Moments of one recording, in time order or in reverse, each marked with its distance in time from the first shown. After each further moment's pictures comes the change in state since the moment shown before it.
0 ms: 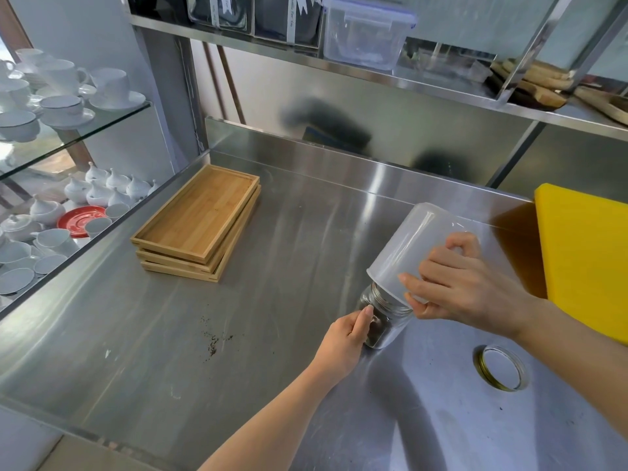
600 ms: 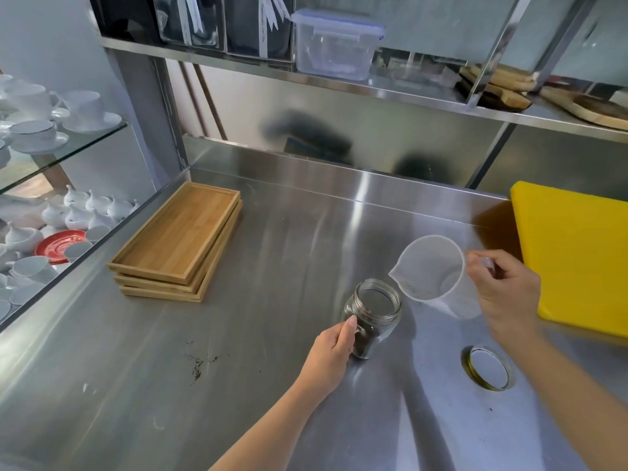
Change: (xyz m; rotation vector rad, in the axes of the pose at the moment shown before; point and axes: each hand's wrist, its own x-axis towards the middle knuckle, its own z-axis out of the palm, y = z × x) left_hand 0.001 -0.003 0.001 -0.002 0.014 0.043; right_hand -0.056 -0.006 0.034 0.652 0.651 1.470
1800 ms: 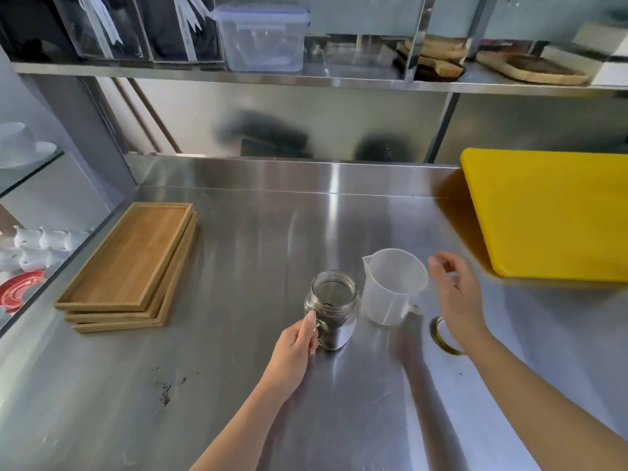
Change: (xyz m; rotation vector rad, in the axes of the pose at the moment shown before) left_hand 0.004 -0.001 -0.003 -0.010 -0.016 -0.009; right_hand -0.026 0.056 -0.009 0.029 0.031 0.304
